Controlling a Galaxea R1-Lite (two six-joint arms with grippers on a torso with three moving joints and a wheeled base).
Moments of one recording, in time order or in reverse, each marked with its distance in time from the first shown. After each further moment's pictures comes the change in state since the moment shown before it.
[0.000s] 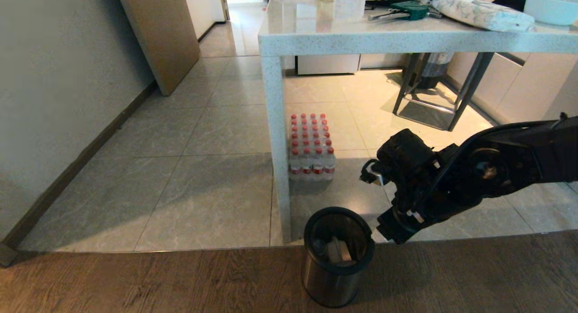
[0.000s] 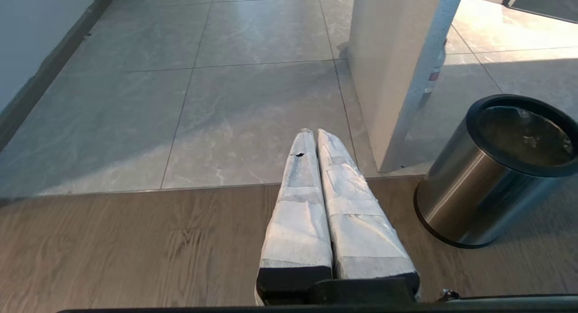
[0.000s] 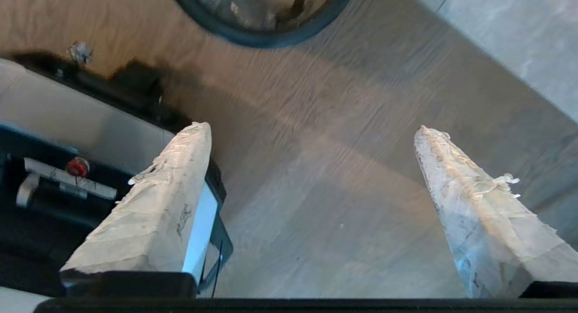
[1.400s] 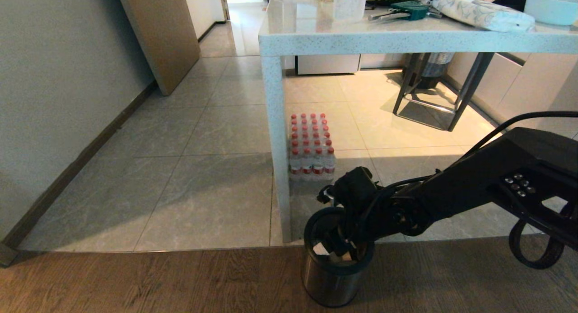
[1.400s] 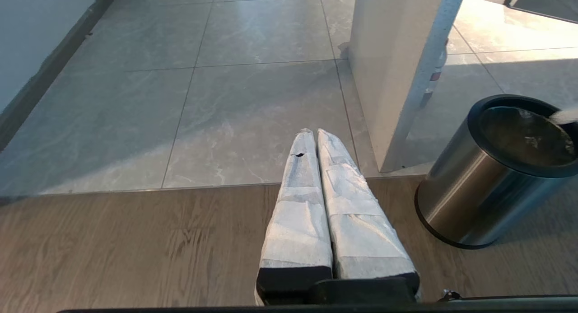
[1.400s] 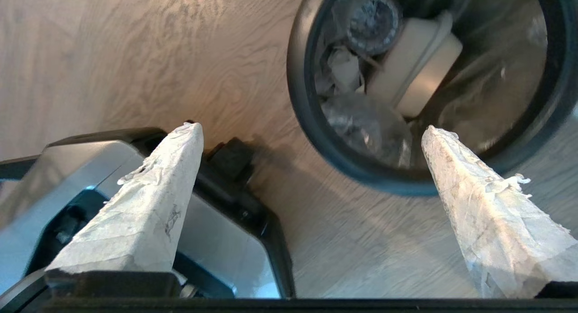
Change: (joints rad) left arm 0.000 0.000 0.000 0.000 0.000 0.000; right arm 0.038 0.321 0.060 -0.543 0.299 0.032
